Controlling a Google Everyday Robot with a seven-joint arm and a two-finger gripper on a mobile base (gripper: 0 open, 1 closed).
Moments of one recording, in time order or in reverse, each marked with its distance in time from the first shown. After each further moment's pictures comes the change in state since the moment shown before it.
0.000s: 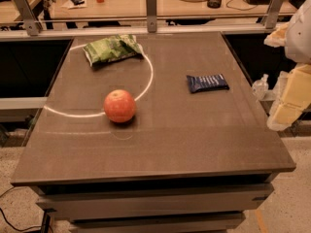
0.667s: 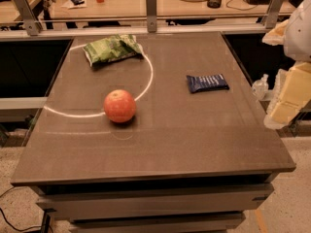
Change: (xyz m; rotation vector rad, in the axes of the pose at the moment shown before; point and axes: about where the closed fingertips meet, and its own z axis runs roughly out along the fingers) arm -0.008 0.001 -0.004 0.004 -0.030 0.004
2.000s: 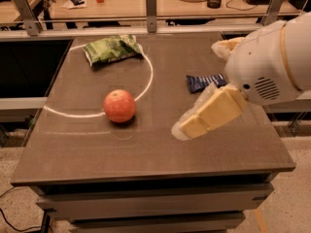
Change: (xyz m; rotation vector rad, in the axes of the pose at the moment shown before) arm -0.126 0.058 0.007 0.050 -0.545 0.199
